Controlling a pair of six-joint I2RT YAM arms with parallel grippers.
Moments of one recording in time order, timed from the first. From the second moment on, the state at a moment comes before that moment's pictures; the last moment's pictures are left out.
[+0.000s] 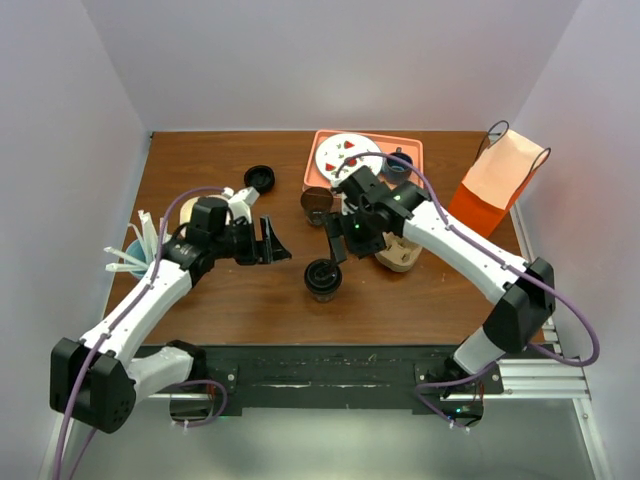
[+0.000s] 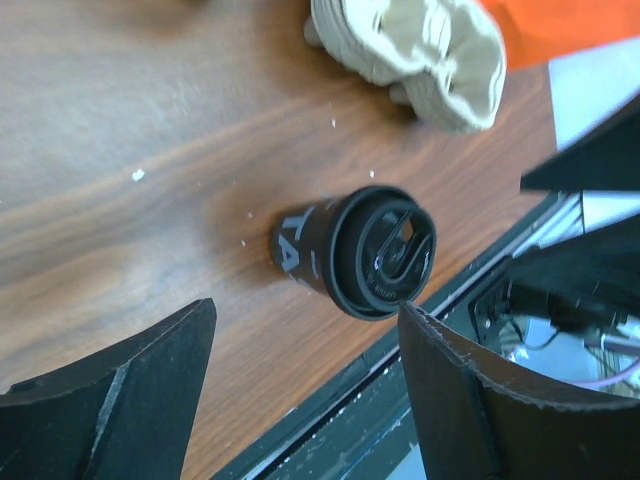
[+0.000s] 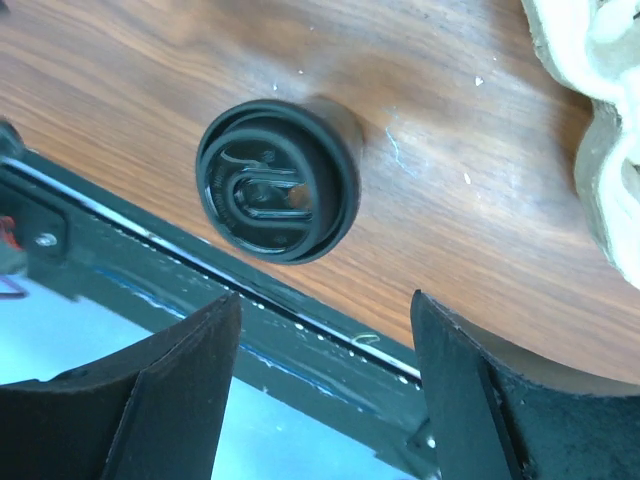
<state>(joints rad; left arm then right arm) -0.33 1.09 0.81 -0.41 0.49 -0.49 0.77 1.61 1.54 -1.08 -0.06 0.41</state>
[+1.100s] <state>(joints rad) -0.37 1.27 0.66 -0.10 0.66 -0.52 0.62 1.68 1.32 -0.75 -0.47 0.27</state>
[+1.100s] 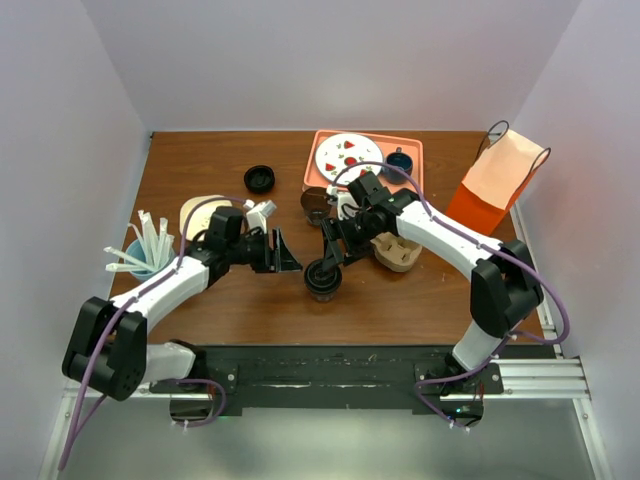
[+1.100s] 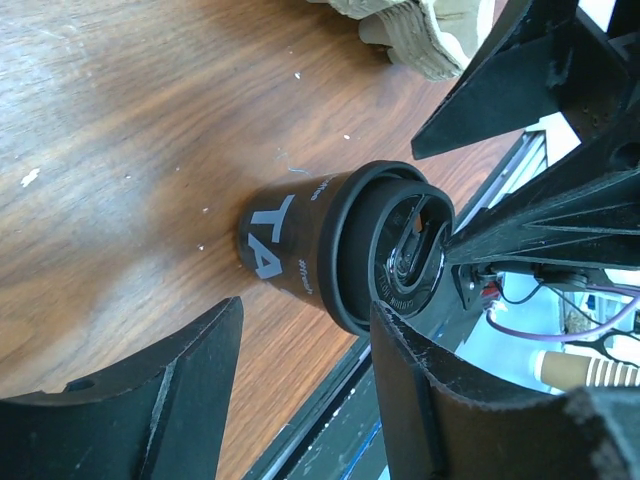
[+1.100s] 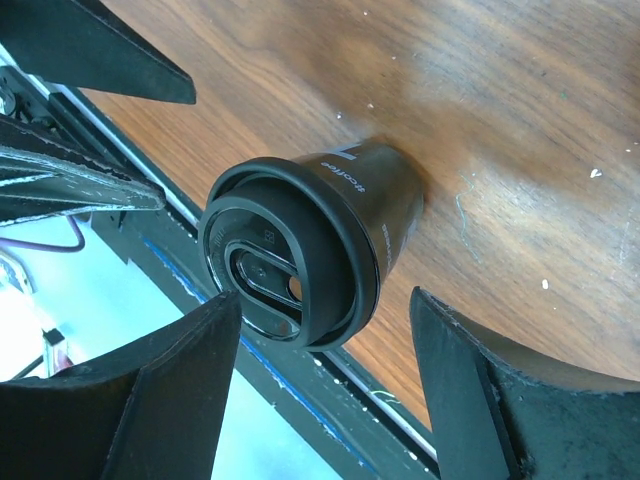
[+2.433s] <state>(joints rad) -0.43 1.25 0.70 -0.14 0.54 -0.59 0.60 1.71 1.18 -0.59 -0.64 0.32</state>
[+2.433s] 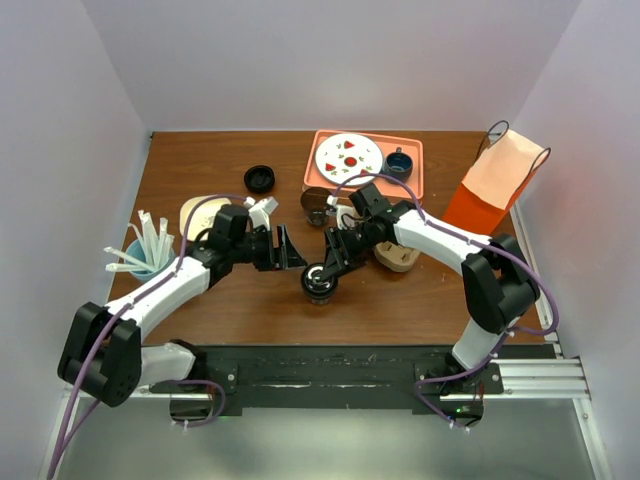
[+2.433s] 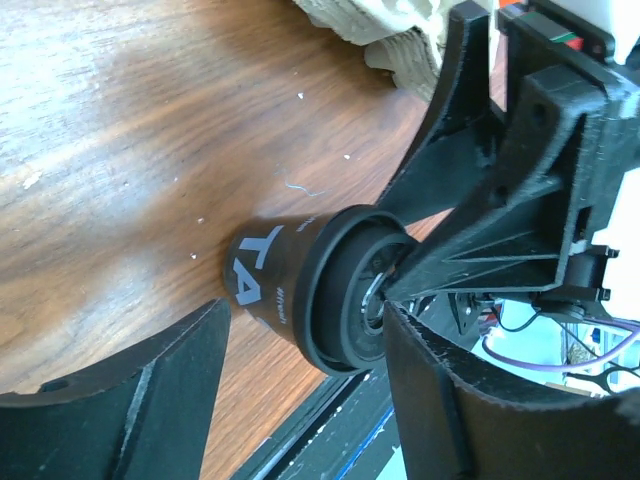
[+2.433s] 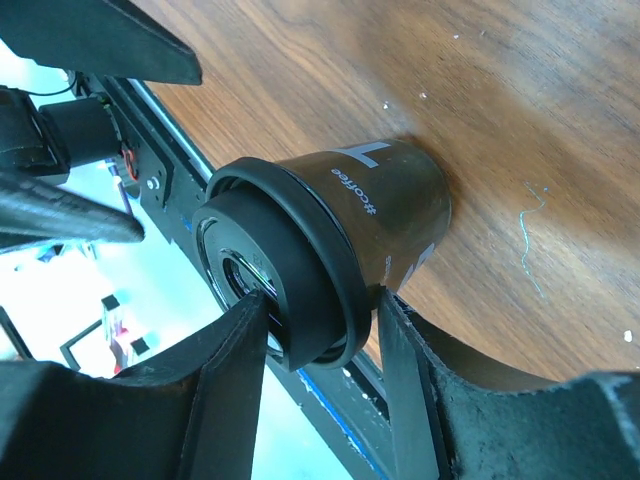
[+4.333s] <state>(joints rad) -0.53 1.25 0.65 -0.09 0.49 -0.54 0.62 1.65 1.11 -0.50 -0.59 0.46</state>
